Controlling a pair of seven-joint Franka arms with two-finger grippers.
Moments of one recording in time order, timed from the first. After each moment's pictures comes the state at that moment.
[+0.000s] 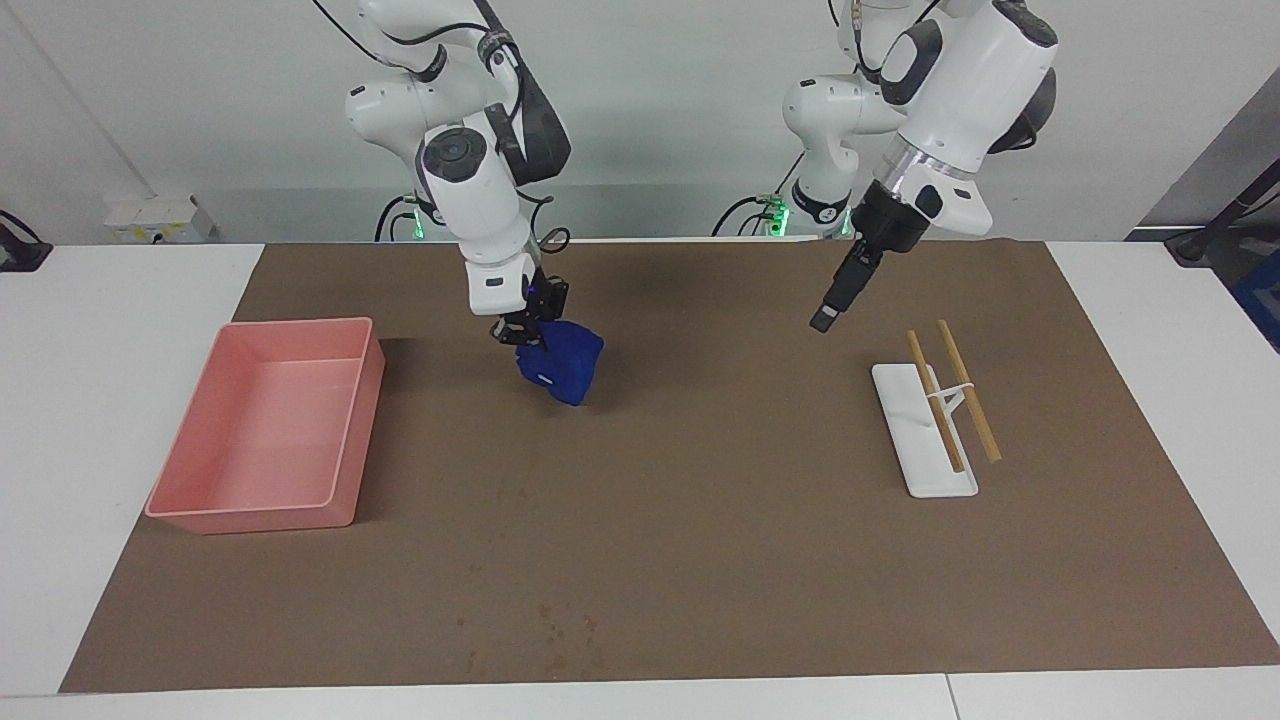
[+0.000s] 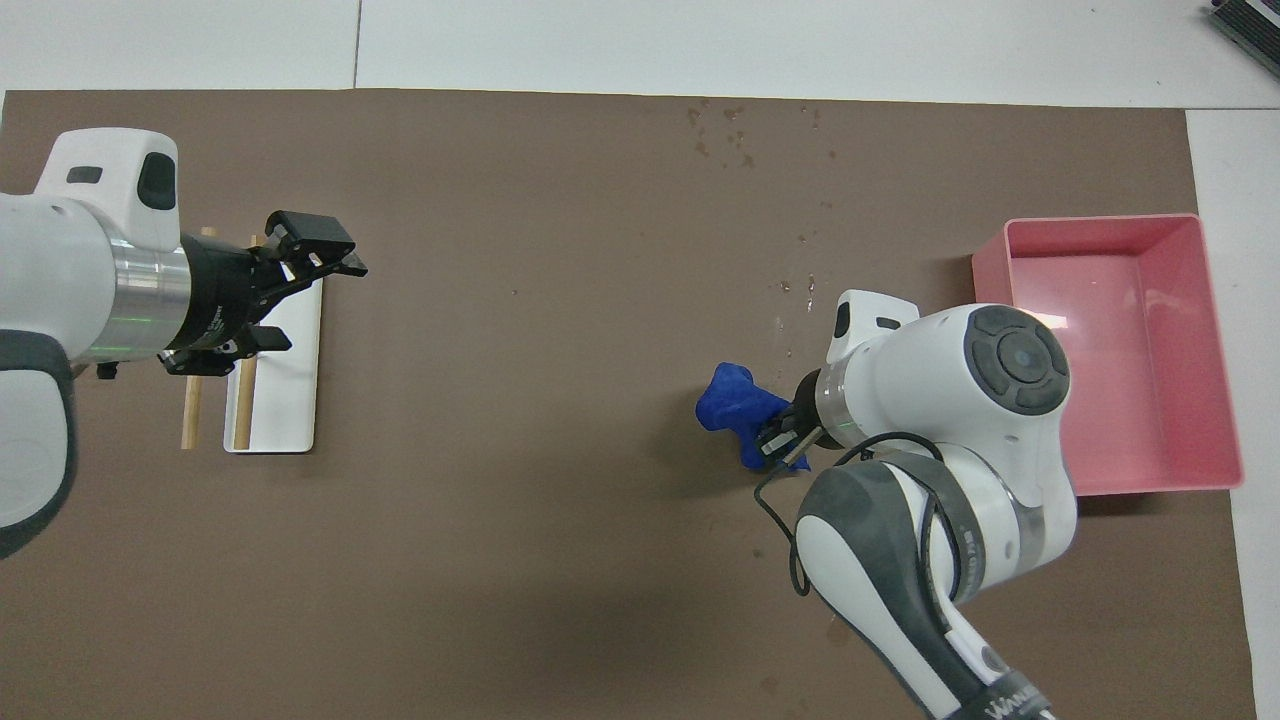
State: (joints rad) left arm 0.05 -0.09 -0.27 -1.81 -0.22 1.93 -0.70; right arm 0.39 0.02 -0.01 -2.11 0.31 2.16 -0.34
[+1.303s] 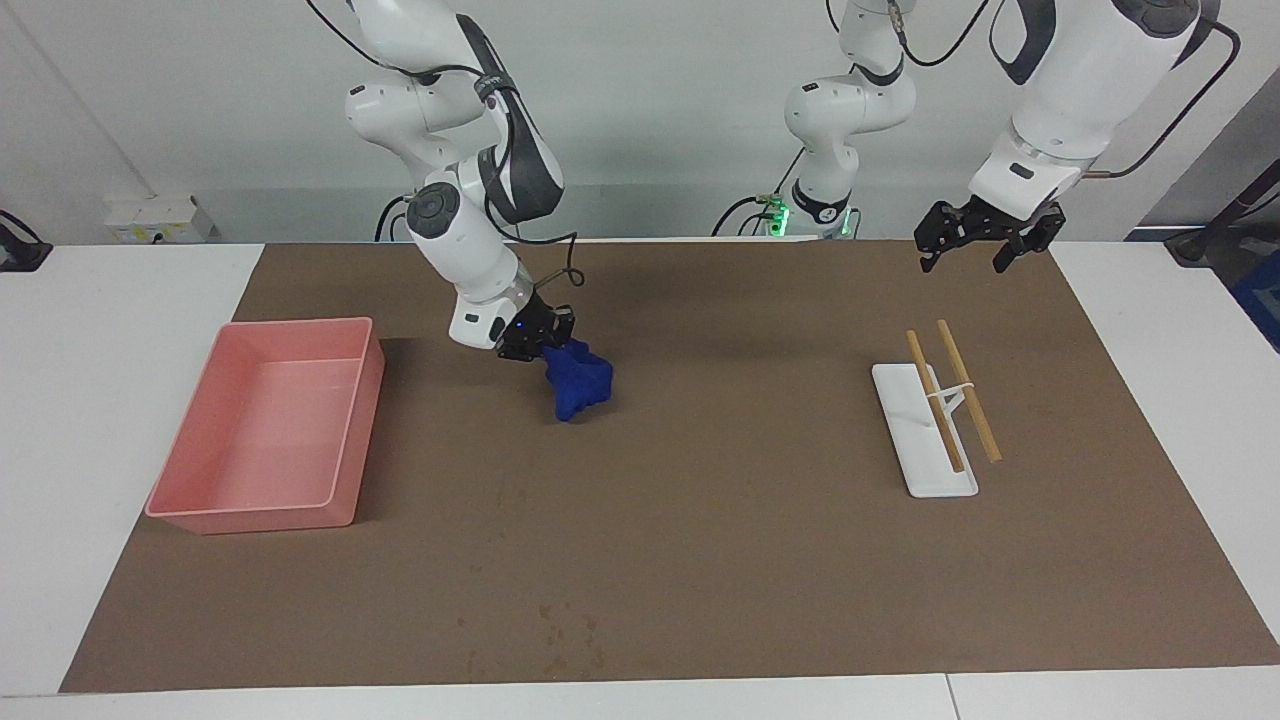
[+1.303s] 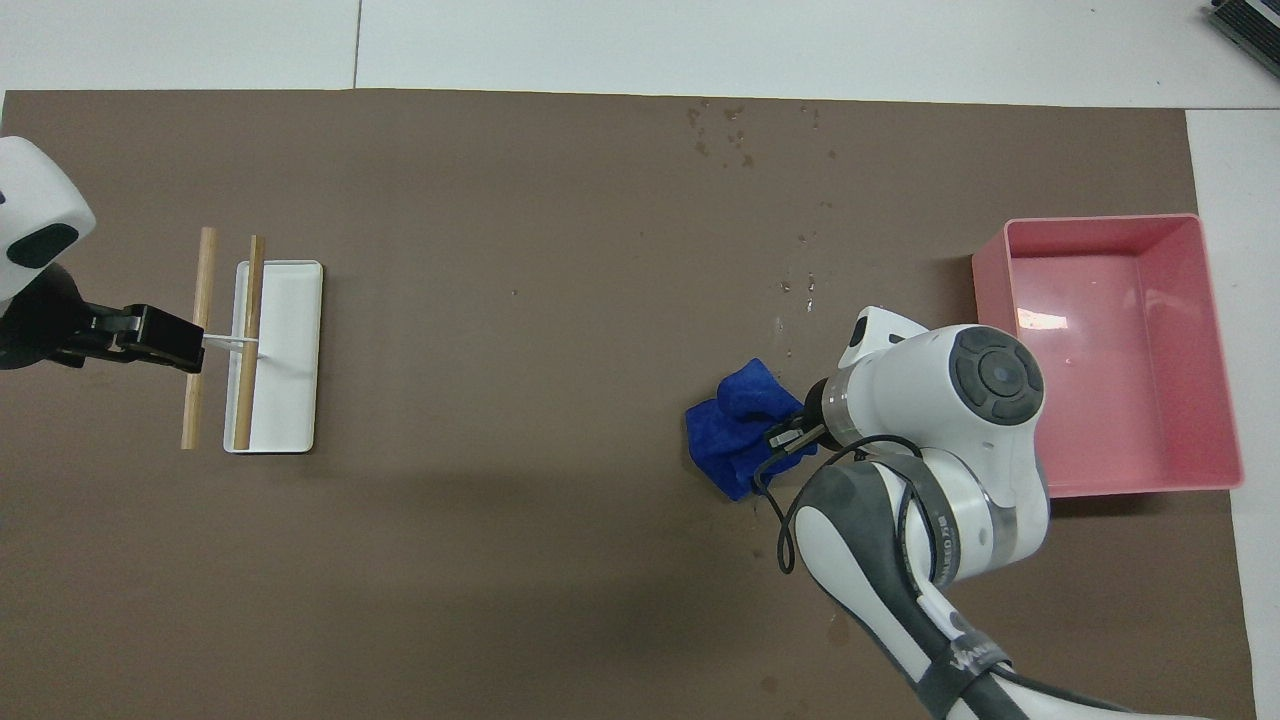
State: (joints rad) left arm 0.13 -0.02 -0.24 -1.62 0.01 1.51 0.01; right arm 0.37 0.06 -0.01 -2.21 0.17 2.29 -0.23
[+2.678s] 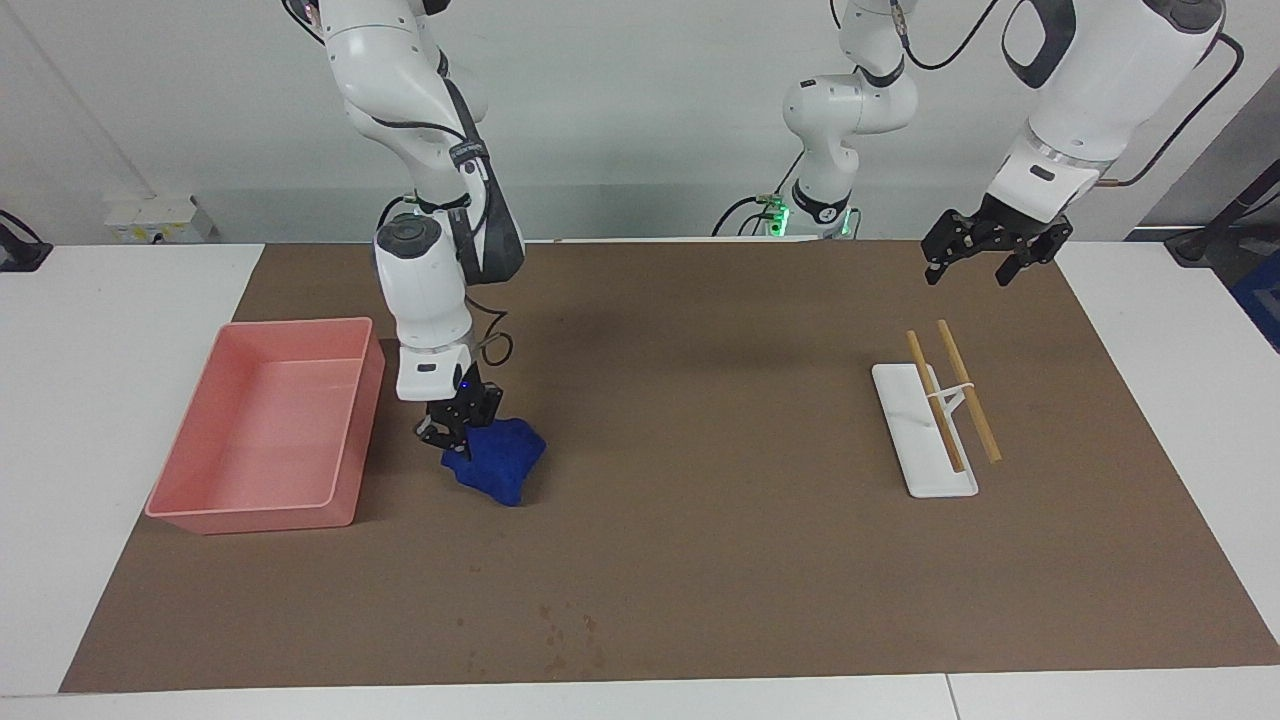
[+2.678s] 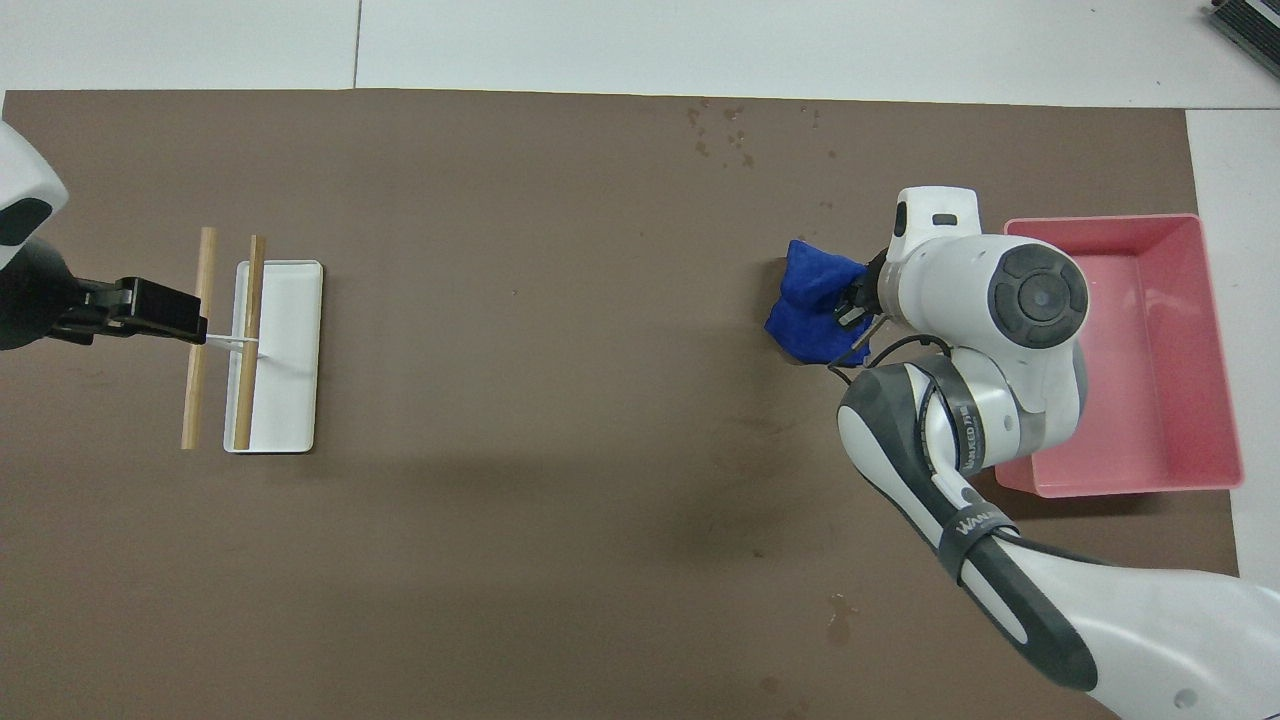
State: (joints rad) left arm 0.01 -0.02 -0.09 -1.62 -0.04 1.59 -0.01; right arm 0.23 0.28 -0.01 -1.96 -0.07 2.56 -0.49
